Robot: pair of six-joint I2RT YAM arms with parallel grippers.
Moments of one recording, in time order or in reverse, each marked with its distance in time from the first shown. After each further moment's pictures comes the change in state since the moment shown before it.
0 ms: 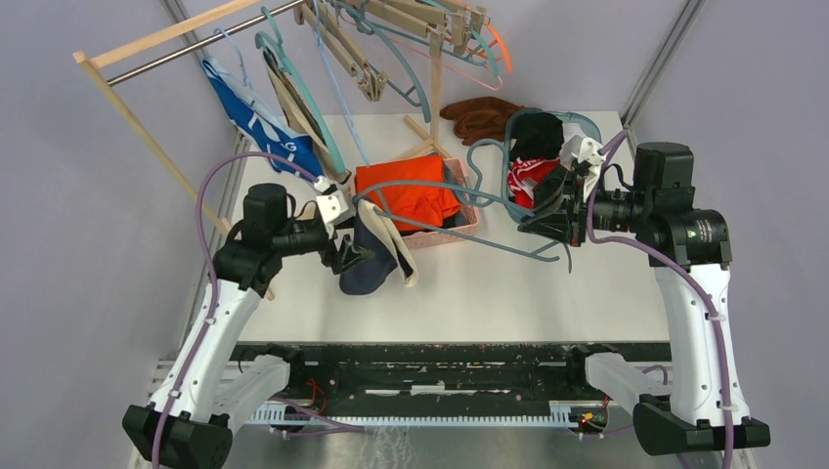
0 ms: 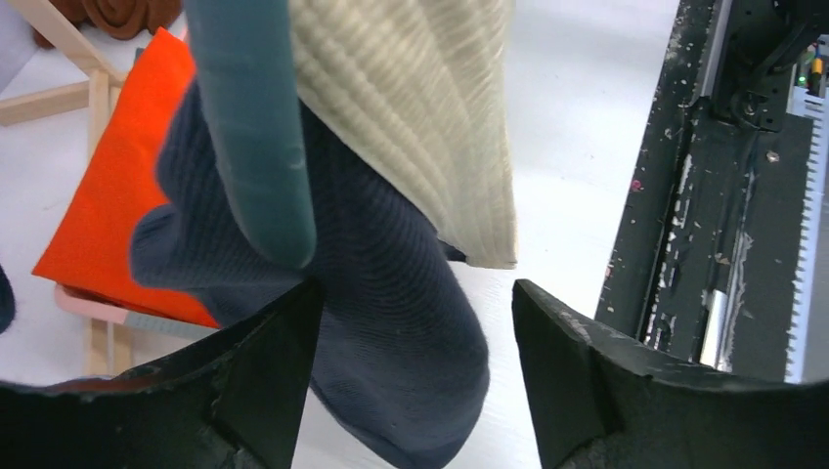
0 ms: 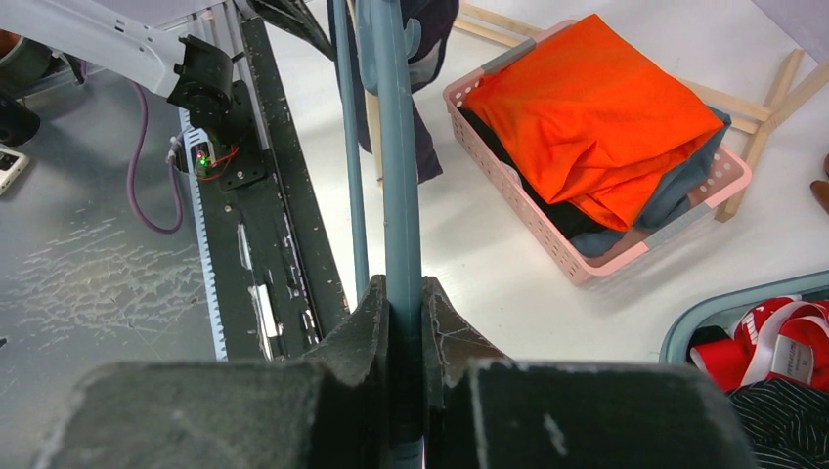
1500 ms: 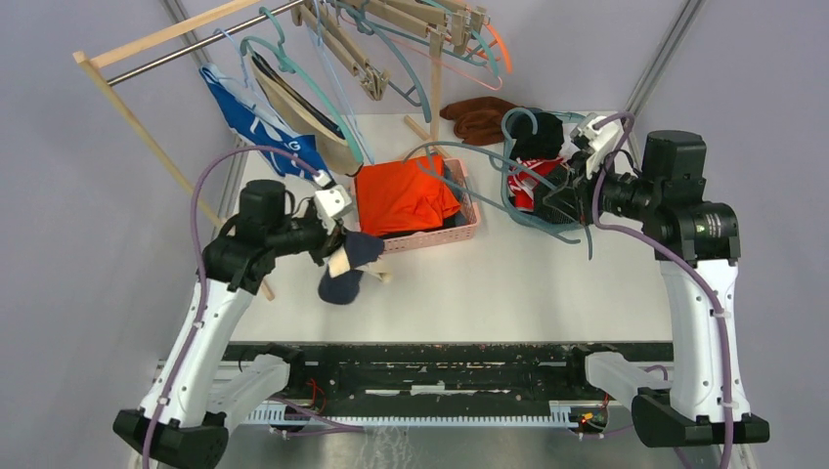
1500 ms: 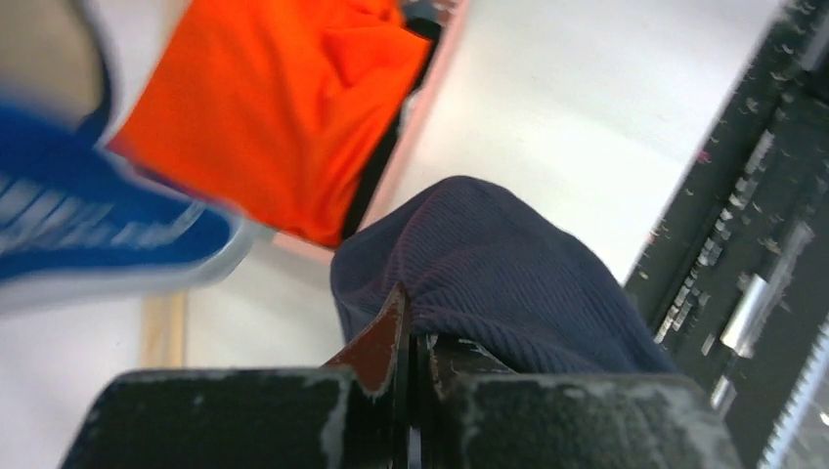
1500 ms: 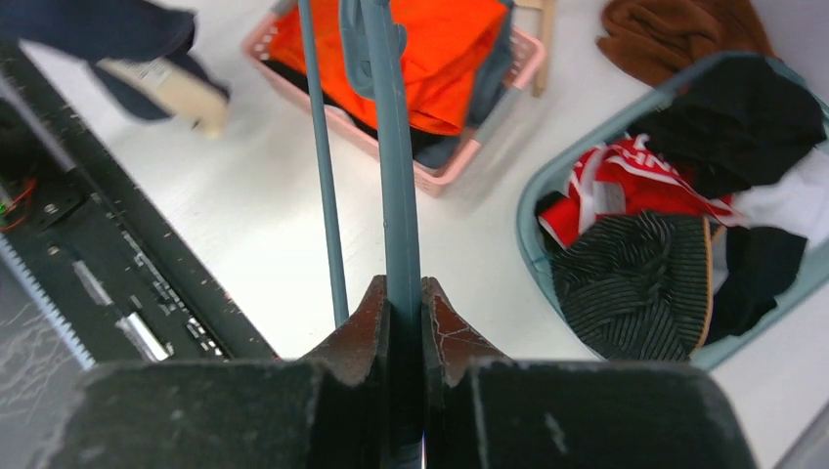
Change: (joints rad) left arm 0.014 -0.016 0.103 -0.169 -0.233 -0.031; right arm -0.011 0.023 0.096 -0.011 0.394 0.082
